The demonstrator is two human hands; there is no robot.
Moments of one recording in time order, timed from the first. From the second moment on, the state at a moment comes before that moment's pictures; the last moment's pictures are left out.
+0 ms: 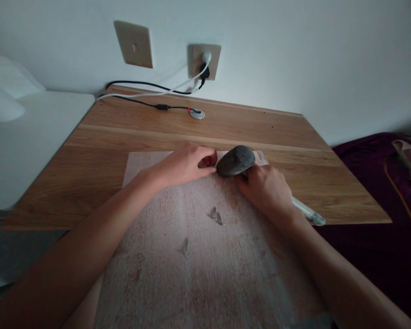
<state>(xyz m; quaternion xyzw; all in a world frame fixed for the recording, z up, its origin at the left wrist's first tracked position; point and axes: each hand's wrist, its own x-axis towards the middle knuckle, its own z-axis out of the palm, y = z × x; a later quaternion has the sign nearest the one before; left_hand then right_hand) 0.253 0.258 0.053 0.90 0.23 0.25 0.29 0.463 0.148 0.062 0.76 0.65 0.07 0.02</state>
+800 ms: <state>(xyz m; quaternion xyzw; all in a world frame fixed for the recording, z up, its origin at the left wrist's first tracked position) 0.252 0.260 0.052 0.91 0.21 0.23 0.28 0.462 0.148 0.063 0.76 0.65 0.08 0.02</state>
